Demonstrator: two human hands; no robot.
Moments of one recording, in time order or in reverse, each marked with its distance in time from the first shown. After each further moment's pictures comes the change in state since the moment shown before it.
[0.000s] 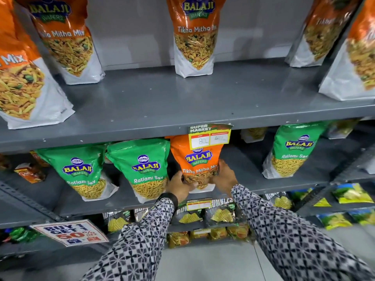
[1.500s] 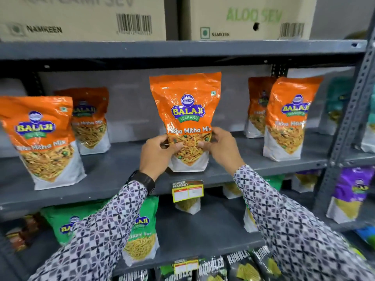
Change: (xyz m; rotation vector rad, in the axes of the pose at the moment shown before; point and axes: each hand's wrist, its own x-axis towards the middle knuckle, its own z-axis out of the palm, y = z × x) left_hand -0.130 0.263 -0.124 -0.057 0.423 0.819; right_hand -0.076 -0.207 -0.196 0.241 0.369 -0.643
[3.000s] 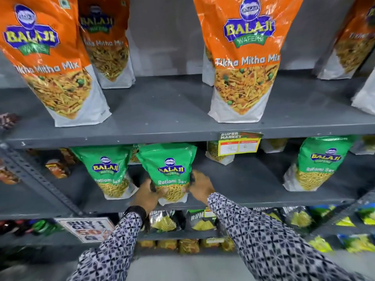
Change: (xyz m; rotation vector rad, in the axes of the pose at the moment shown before) left_hand -0.160 -0.292 -0.054 0.166 -0.259 -0.865; right_hand -0.147 0.207 0.268 -0.278 -0.610 0.498
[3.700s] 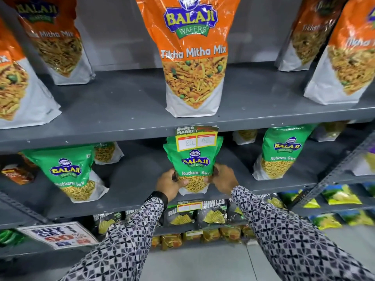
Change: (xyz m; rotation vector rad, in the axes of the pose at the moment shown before) left_hand 0.004 0.076 0.141 0.047 -0.120 0.187; right_hand -0.054 0.084 -0.145 0.042 0.140 0.070
